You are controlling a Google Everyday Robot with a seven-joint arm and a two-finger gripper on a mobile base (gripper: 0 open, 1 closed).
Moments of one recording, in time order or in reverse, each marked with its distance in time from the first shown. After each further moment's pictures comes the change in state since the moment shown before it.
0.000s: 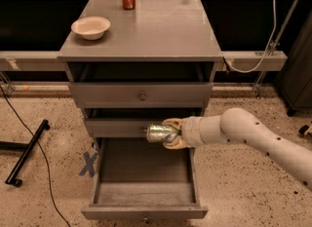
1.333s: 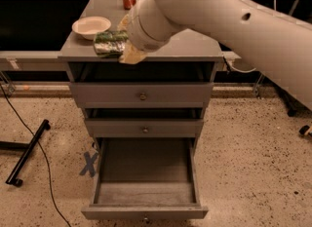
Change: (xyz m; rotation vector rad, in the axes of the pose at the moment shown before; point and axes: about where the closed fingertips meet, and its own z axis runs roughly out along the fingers) arm -0.274 -0.197 -0.088 0.118 0.261 -0.151
